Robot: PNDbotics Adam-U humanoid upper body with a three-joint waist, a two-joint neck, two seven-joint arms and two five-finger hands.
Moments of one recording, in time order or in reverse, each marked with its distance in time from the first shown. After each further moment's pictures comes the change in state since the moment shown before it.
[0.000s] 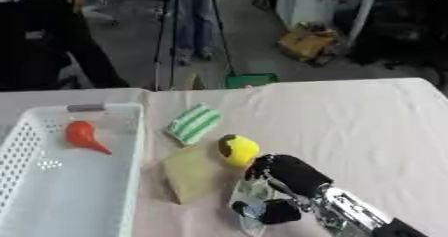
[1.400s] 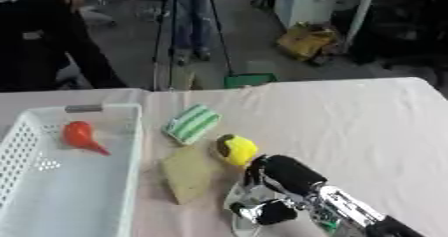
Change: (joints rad) left arm -0.001 -0.008 0.000 0.000 0.000 0.002 -0.002; right arm -0.019 0.018 0.000 0.023 0.000 0.005 0.006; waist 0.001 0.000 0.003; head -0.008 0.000
